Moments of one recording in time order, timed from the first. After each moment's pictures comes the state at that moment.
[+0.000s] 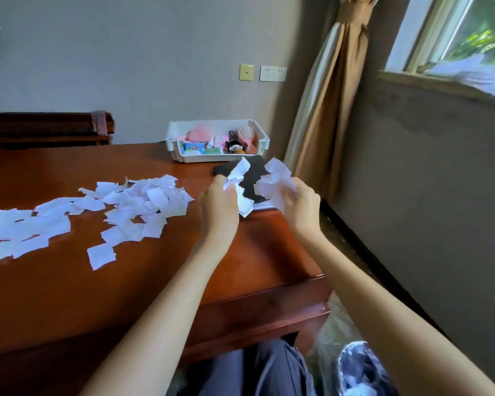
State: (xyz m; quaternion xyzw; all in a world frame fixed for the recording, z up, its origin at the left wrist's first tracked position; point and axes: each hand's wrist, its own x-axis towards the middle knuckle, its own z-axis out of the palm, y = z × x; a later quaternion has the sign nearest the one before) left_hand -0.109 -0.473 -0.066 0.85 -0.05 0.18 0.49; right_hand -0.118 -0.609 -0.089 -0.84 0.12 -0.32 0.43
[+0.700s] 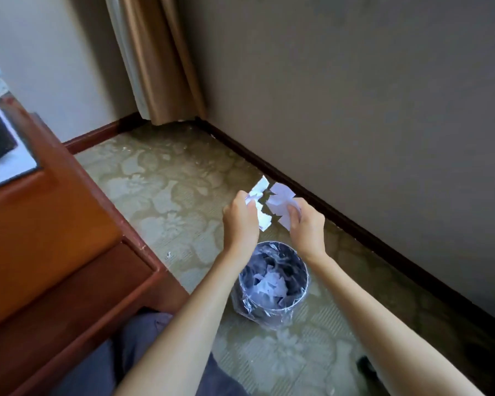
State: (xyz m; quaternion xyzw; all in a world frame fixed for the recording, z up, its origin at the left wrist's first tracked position) left_hand -0.238 -0.770 -0.219 0.85 -0.23 -0.14 0.46; right_hand -0.323 -0.853 -0.264 -0.79 0.39 -0.31 0.36
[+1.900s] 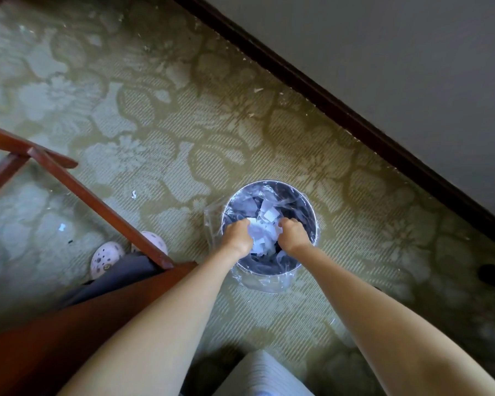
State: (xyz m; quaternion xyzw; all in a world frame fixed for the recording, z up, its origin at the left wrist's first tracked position) left_hand -0.215 -0.825 -0.494 0.82 -0.26 -0.51 0.03; right_hand -0.317 -0.904 -0.519 -0.74 0.49 0.27 0.38
